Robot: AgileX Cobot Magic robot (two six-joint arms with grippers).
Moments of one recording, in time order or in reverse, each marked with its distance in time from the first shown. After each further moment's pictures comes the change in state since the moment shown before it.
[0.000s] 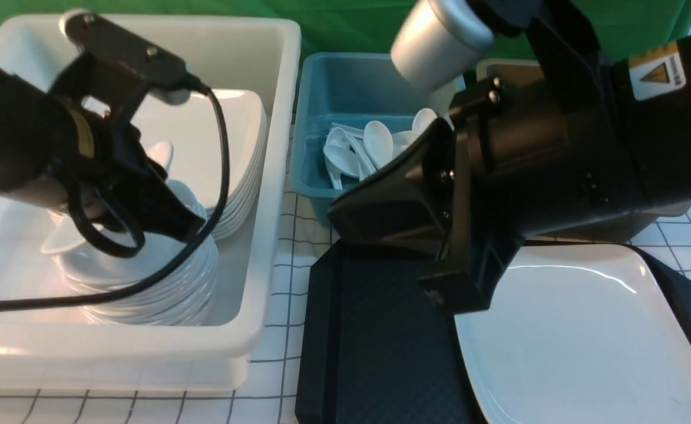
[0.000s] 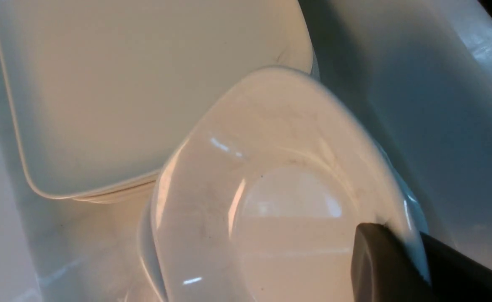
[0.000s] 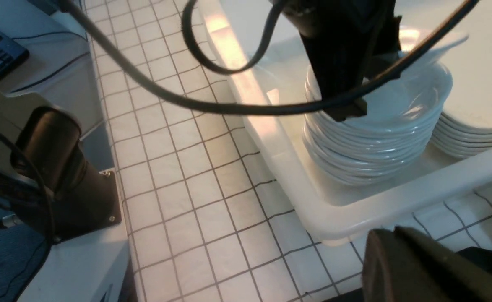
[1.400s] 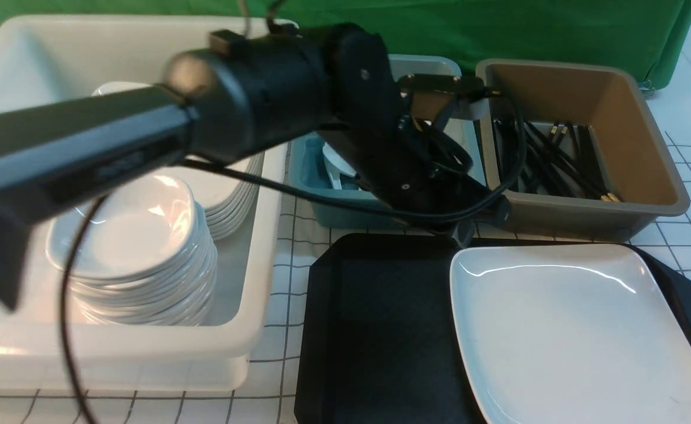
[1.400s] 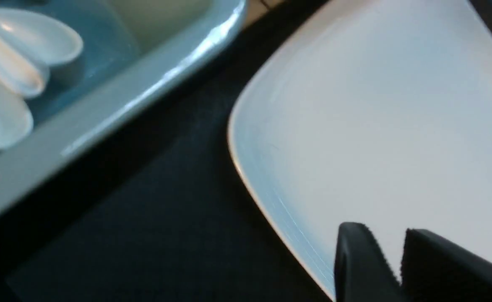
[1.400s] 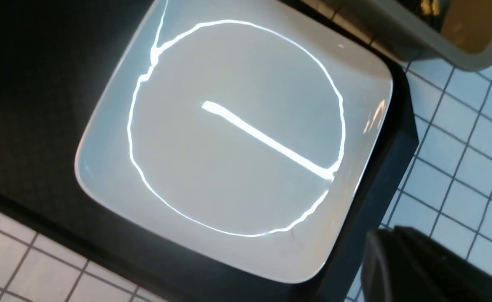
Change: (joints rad) right arm -0.511 -0.295 0.206 -0.642 0.378 0.359; left arm -0.225 0.720 -0.643 -0.680 0.002 0.208
